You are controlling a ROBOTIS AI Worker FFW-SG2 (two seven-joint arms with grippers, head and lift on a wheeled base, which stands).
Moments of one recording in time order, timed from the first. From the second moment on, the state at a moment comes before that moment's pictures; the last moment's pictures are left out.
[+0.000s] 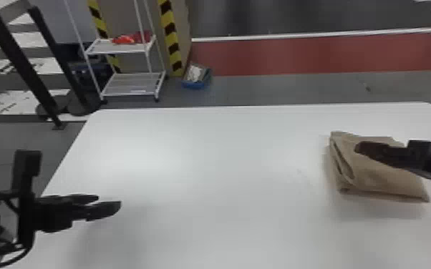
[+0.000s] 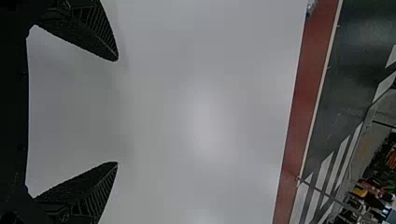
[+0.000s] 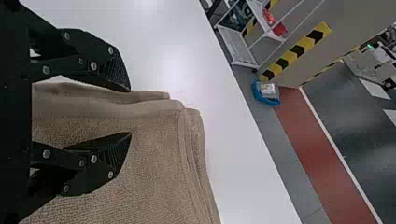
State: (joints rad) left arm 0.18 0.39 0.42 -1.95 0.11 1.09 -0.89; right arm -0.32 0.00 -0.38 -1.81 0.08 1.47 0.67
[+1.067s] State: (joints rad) left arm 0.19 0.39 0.44 -1.96 0.13 1.10 -0.91; right arm -0.33 0.00 -0.10 -1.63 0.43 1.14 0.57
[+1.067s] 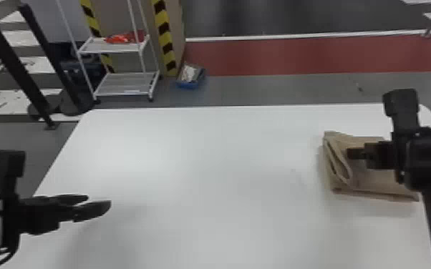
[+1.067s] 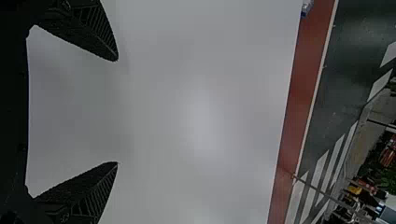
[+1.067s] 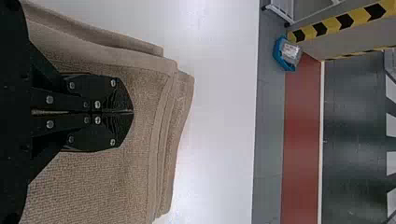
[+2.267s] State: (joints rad) left arm 0.19 0.40 0.46 -1.99 0.15 1.10 -0.91; right arm -0.19 0.00 0.23 -1.85 0.38 1.26 0.71
